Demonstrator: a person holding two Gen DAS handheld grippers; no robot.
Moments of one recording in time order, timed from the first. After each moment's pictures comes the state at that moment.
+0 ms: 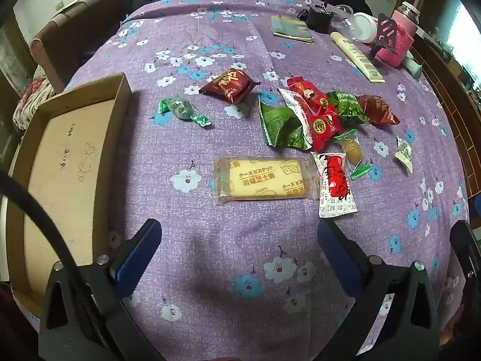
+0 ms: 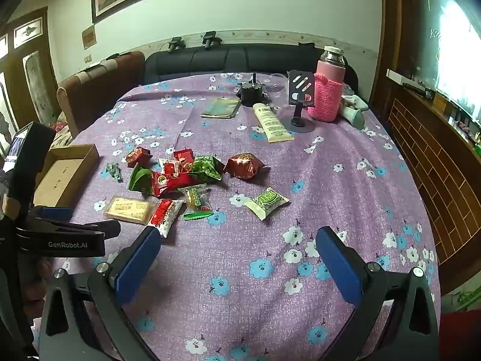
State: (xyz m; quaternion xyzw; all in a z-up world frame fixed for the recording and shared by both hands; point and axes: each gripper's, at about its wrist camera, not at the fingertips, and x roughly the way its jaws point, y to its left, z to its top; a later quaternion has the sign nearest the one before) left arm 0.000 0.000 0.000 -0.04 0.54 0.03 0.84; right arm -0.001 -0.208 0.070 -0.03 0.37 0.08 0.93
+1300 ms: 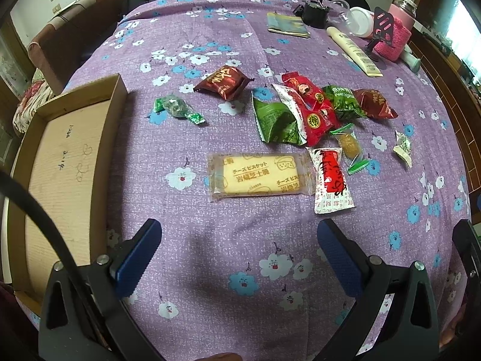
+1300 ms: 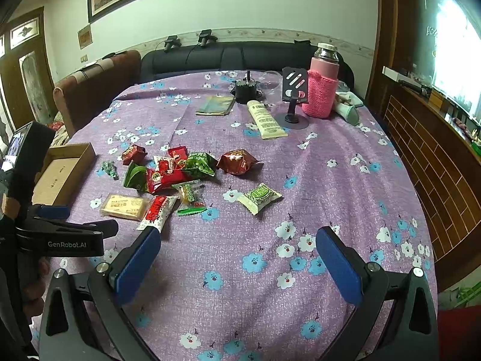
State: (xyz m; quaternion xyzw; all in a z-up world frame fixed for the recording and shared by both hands) left arm -0.002 -0.005 -0.002 -0.02 0.54 0.03 0.84; right arm -0.004 -0.213 0.070 -0.03 0.37 0.08 0.92
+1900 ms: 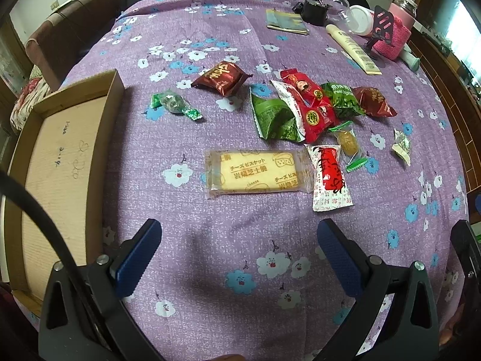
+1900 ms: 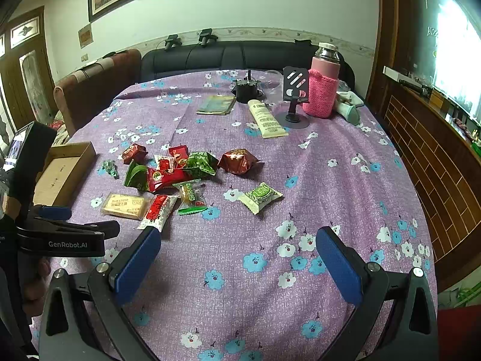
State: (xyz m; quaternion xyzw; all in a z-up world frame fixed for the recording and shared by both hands) left arm -0.001 -0.007 -0.005 -0.03 0.55 0.02 0.83; right arm -0.004 -0.210 0.070 -0.03 0.37 0.07 0.92
